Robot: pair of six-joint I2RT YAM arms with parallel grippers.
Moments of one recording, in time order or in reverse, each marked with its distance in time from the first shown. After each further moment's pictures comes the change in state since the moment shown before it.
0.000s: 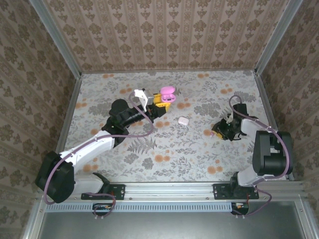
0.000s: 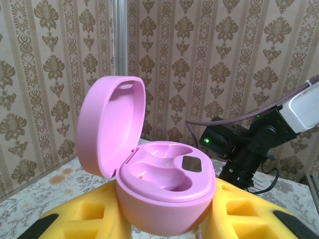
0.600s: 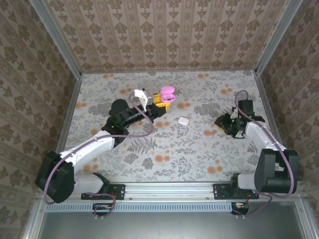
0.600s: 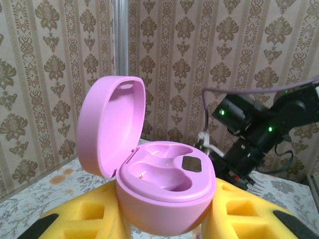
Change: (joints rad) left arm 0.000 0.000 0.000 0.001 -0.003 0.000; right arm -0.013 -0.200 -0.002 -0.049 0.006 0.051
